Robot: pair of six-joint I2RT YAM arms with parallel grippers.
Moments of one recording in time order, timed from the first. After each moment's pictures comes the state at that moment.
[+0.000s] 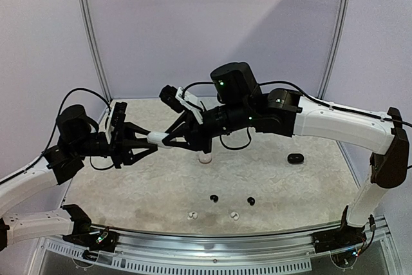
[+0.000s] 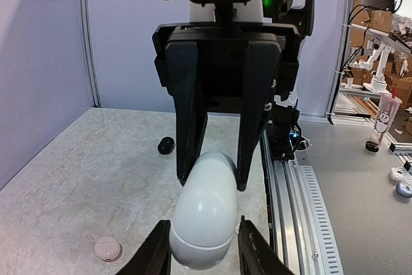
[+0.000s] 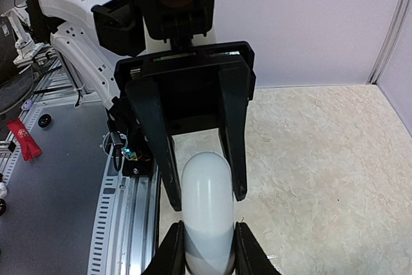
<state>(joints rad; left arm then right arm) -0.57 0.83 0.57 0.20 0.86 0.02 1.13 1.75 1.66 -0.33 -0.40 -0.10</state>
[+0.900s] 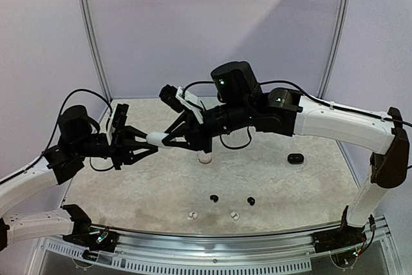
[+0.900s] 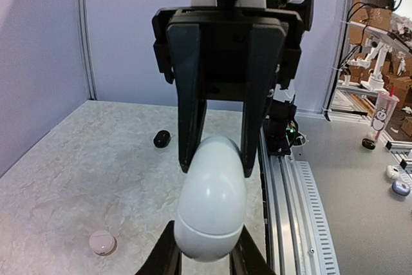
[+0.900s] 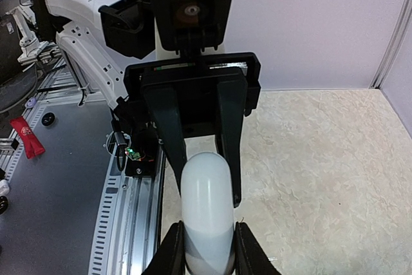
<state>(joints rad) -0.57 0.83 0.57 0.17 0.87 0.03 1.13 1.75 1.66 -0.34 -0.41 -0.10</state>
